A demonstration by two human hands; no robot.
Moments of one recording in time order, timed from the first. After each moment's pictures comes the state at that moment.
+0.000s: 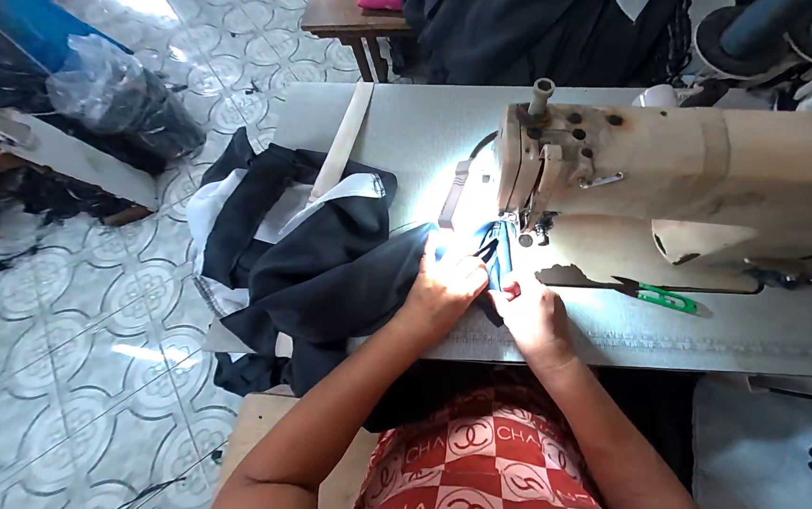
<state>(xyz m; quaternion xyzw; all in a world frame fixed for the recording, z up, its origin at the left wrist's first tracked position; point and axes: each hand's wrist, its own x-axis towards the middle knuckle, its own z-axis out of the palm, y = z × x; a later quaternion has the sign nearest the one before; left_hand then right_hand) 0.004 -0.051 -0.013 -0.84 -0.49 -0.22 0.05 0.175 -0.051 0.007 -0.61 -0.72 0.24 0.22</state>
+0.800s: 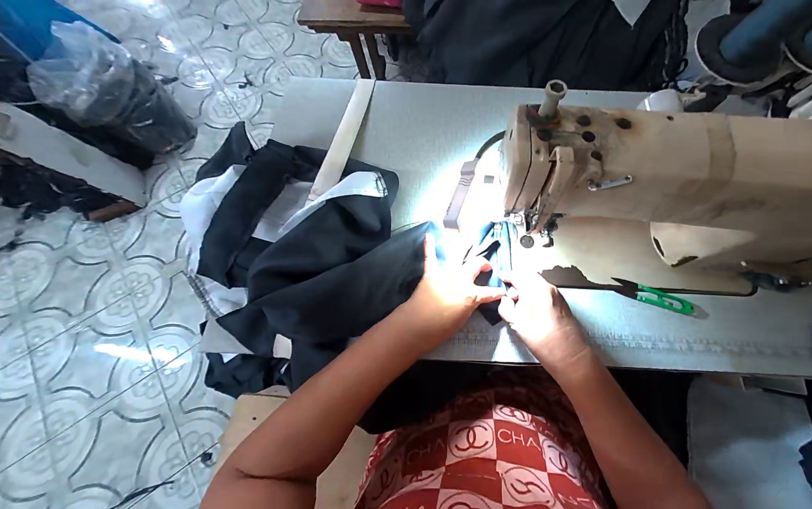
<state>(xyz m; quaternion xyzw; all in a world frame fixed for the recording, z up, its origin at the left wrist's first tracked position) 0.004 -0.046 0.016 -0.85 -0.51 -0.04 -0.16 0.180 -0.041 0.016 -0.57 -0.78 0.24 0.14</state>
